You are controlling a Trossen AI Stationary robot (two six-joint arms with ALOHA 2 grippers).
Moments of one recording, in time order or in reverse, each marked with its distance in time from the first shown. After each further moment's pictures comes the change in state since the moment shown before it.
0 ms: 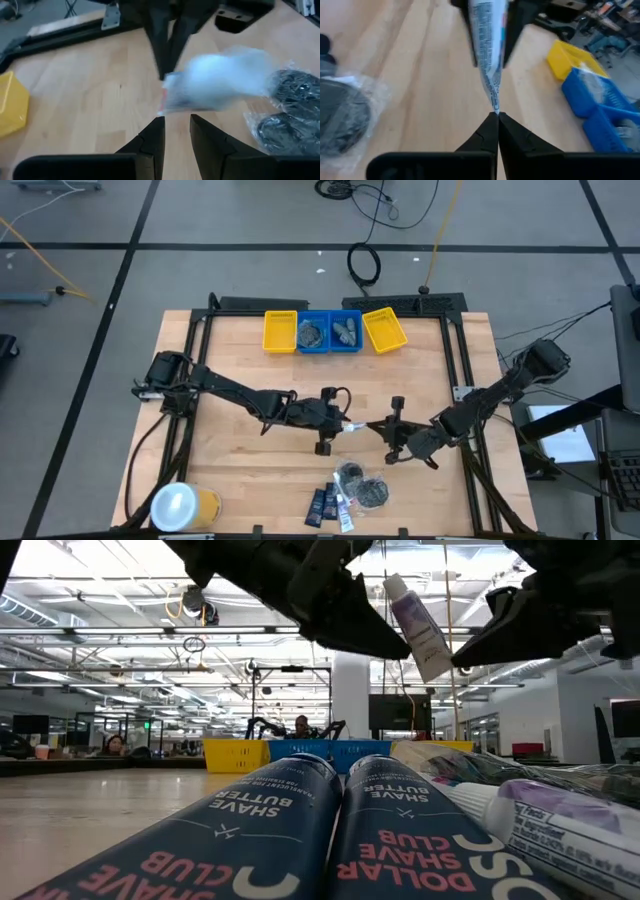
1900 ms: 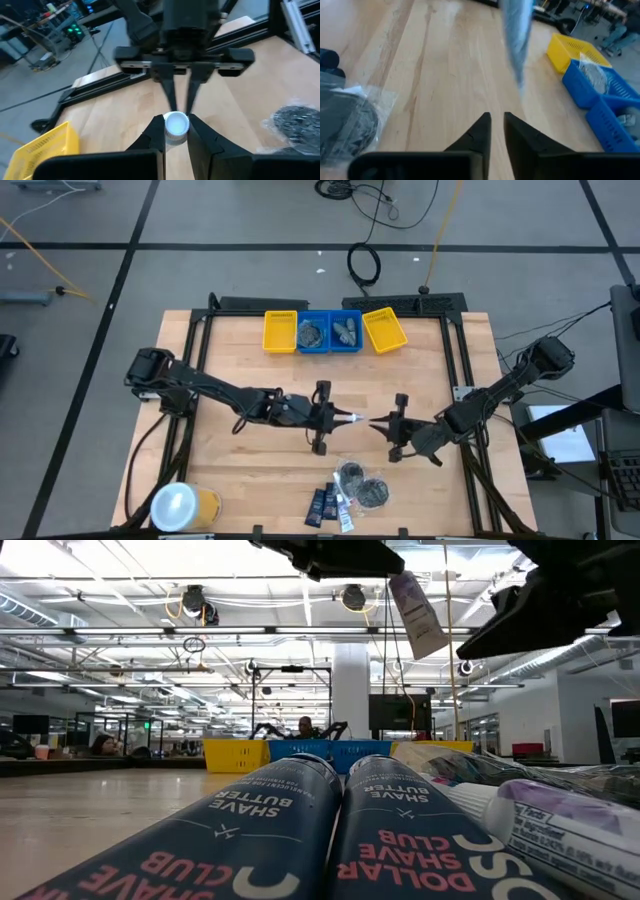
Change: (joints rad) left arm -0.040 -0.136 0.000 0.041 -0.120 0.138; right arm 0.000 -0.074 0.000 -0.090 -0.028 0.104
